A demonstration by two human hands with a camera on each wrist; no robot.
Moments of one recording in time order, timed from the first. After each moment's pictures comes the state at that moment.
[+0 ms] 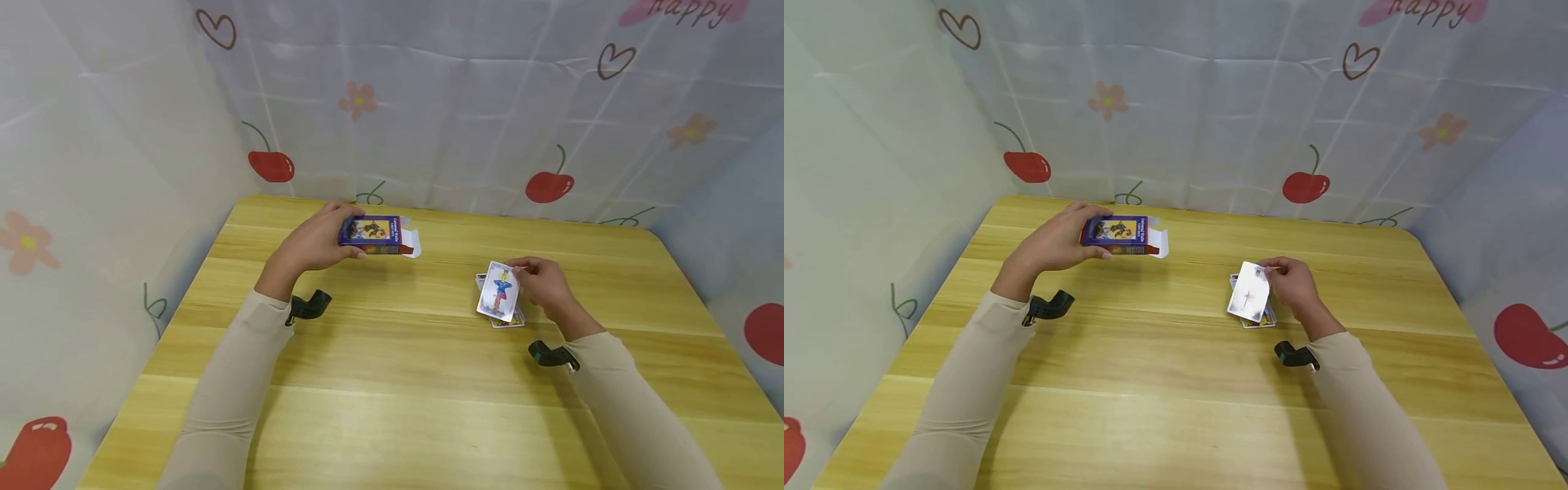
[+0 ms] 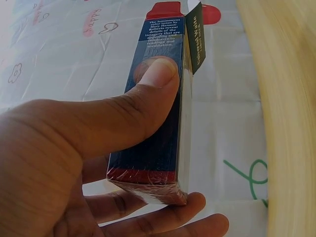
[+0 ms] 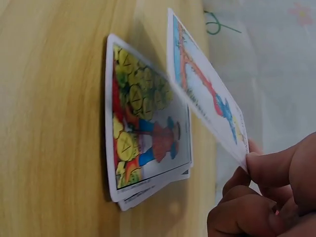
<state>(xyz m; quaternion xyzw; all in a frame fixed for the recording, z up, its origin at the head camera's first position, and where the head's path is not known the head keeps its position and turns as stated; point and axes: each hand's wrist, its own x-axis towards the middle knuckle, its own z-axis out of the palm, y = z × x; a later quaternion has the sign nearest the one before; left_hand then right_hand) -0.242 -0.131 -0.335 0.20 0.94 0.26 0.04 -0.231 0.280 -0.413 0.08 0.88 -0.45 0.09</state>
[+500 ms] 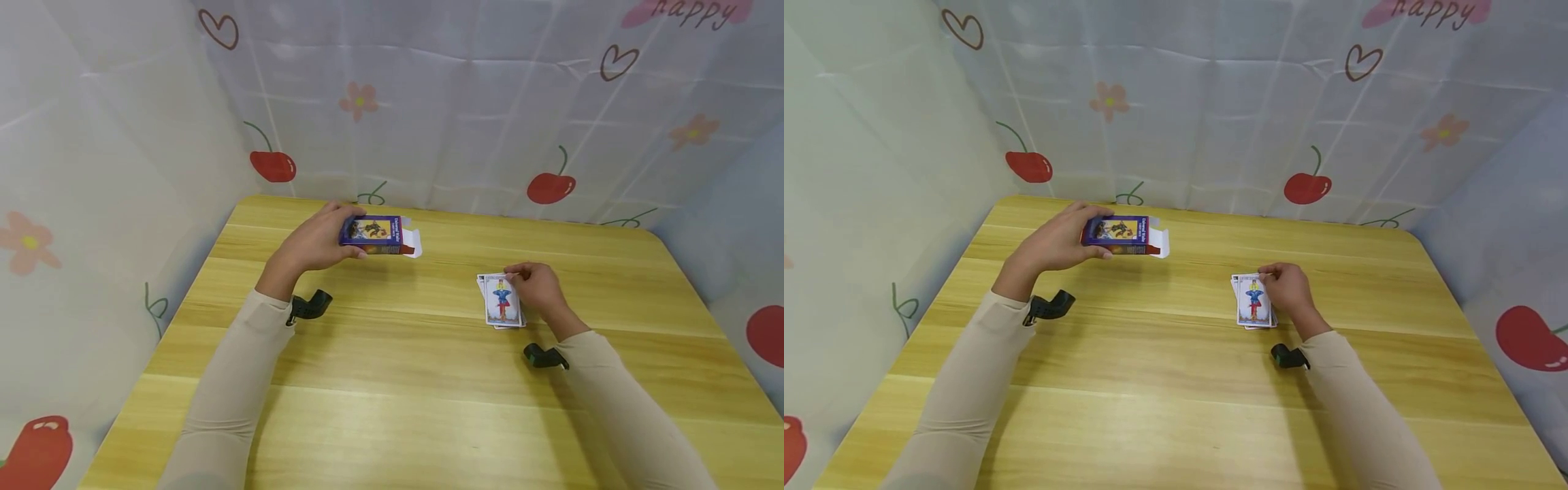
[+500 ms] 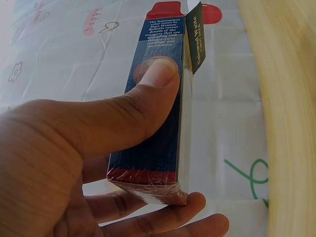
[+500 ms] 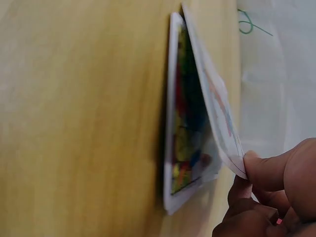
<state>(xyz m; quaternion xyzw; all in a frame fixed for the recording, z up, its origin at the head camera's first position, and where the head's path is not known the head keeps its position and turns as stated) -0.243 -0.132 -0.334 0.19 0.94 0.26 0.04 -0.238 0.273 -0.429 0.05 0.95 -0.32 0.05</state>
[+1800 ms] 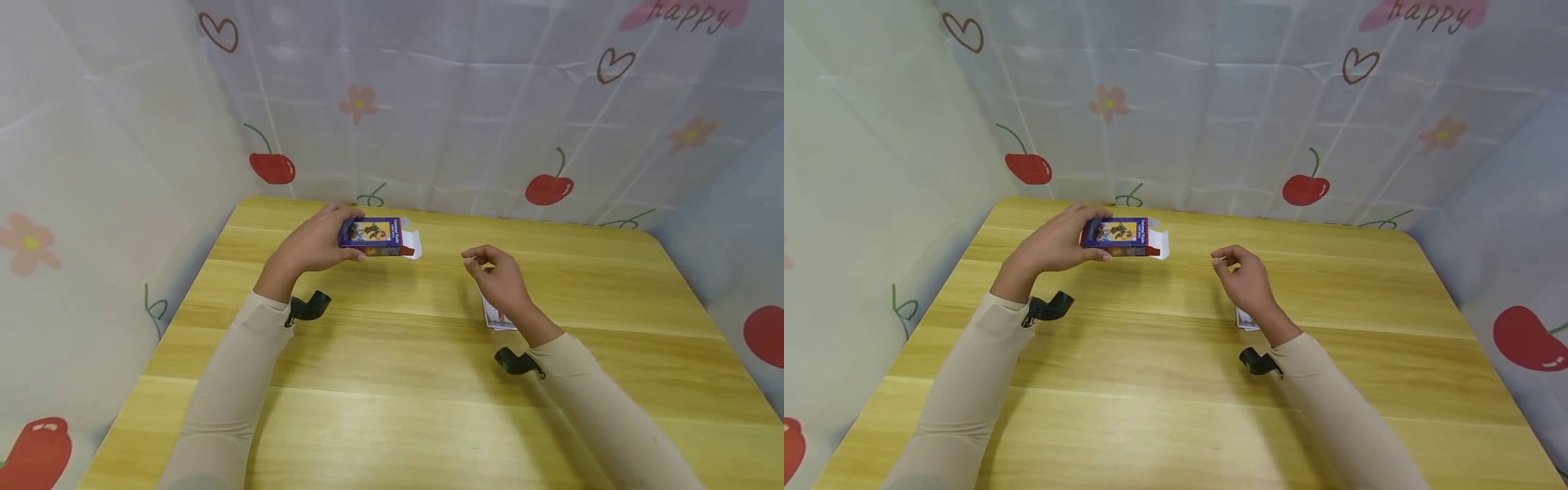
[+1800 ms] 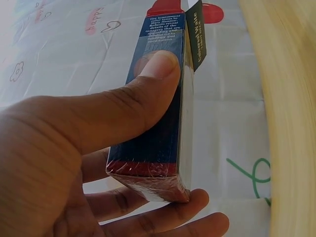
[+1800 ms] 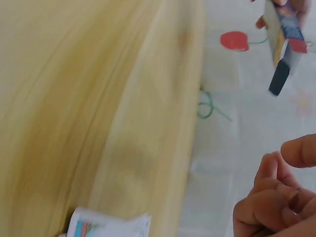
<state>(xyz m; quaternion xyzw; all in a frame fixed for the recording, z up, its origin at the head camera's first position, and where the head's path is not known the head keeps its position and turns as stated) -0.242 -0.133 -0.331 0.20 0.94 0.27 0.04 -0.219 0.201 -0.401 -0.08 0.89 -0.44 -0.04</state>
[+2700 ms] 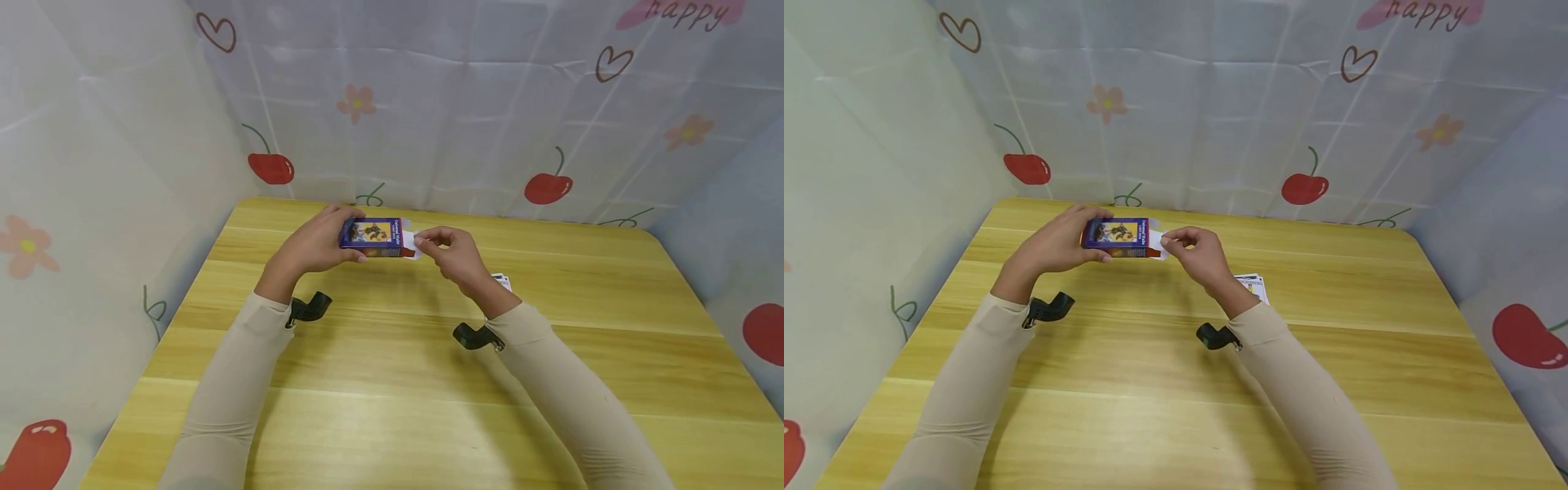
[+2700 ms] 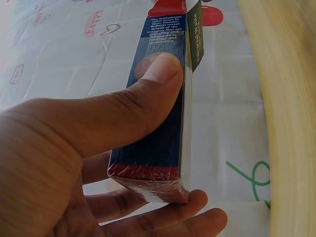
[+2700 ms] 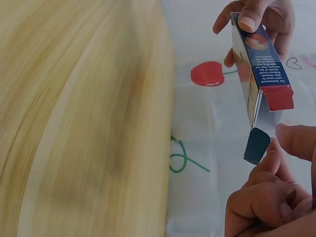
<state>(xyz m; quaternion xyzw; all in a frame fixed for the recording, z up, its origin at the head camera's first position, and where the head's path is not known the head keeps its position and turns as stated) -0.242 -0.130 -0.334 0.20 0.94 0.27 0.04 -0.243 0.131 -0.371 -0.05 0.83 -0.56 0.07</state>
